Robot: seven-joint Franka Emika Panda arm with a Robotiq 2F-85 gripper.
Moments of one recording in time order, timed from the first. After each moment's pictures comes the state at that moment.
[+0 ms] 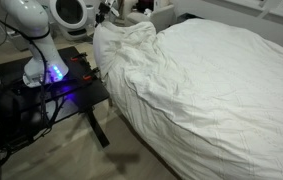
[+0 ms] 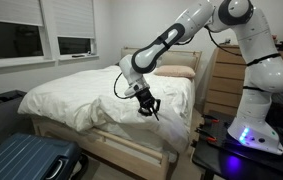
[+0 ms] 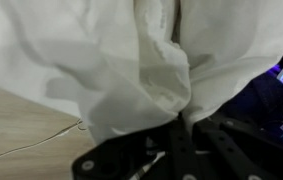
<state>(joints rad) 0.19 0.51 0.29 -1.89 0.11 1.83 -1.87</state>
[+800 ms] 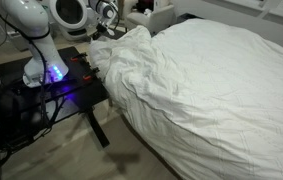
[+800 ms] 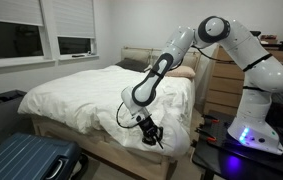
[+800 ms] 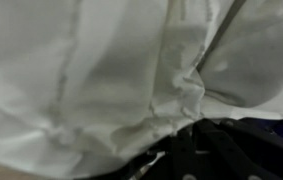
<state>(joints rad) 0.20 0.80 0.32 -1.88 0.11 2.02 -1.90</state>
